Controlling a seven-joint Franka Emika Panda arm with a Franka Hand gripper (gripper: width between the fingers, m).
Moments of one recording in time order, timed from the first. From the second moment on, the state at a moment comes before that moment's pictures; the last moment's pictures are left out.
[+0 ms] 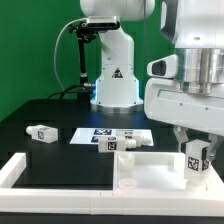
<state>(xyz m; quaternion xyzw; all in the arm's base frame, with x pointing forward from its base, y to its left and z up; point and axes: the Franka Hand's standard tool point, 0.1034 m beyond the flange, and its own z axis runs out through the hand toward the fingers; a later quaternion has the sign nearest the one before) 0.645 0.104 0.083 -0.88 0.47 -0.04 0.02</state>
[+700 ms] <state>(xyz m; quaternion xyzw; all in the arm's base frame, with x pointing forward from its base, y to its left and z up) 0.641 0.102 0.081 -0.77 0.64 -0.02 0.04</state>
